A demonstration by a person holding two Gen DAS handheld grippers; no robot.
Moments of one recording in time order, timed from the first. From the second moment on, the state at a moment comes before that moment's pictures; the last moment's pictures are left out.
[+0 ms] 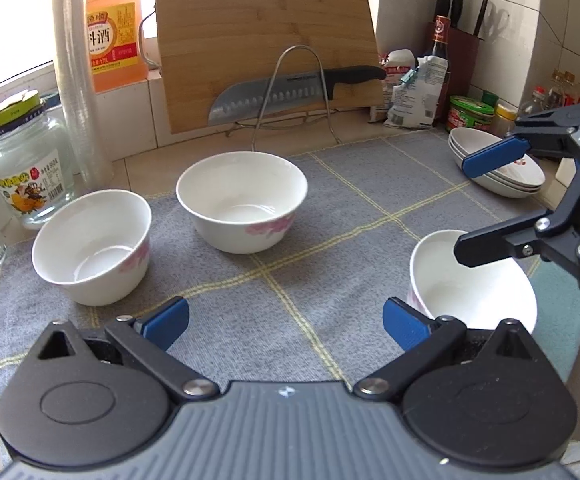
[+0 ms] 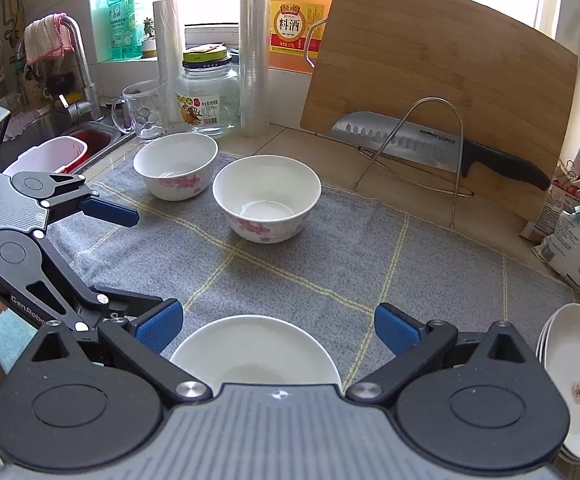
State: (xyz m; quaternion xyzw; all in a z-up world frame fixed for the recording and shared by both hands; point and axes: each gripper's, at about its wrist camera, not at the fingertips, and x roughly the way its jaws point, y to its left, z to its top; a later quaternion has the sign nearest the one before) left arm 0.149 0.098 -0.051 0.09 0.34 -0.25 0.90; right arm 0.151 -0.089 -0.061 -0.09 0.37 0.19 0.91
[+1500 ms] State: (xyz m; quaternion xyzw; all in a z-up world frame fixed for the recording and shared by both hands) left arm 0.228 0.059 -0.078 0.11 0.31 -0.17 0.93; right arm 0.346 -0.059 -0.088 -0.06 0.45 0.31 0.84
